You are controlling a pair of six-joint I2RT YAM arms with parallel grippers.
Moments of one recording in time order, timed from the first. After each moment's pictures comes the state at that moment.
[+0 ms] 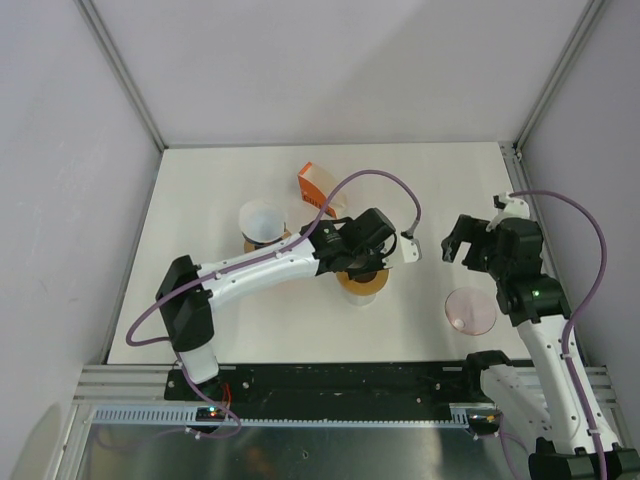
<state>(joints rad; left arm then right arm) -1.07 1.75 1.55 -0.75 -0.12 0.45 0.12 0.74 0.86 -0.64 -0.01 0.30</state>
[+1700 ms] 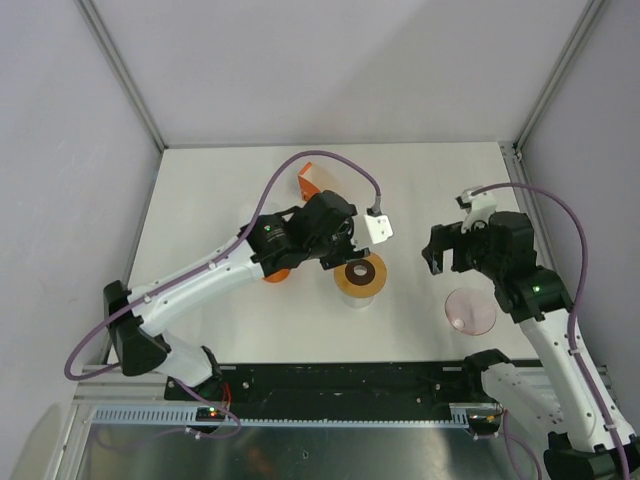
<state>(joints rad) -1.01 1.48 1.49 -0.75 -0.15 0.46 0.27 0.78 0.94 -0.72 -0.10 0.17</state>
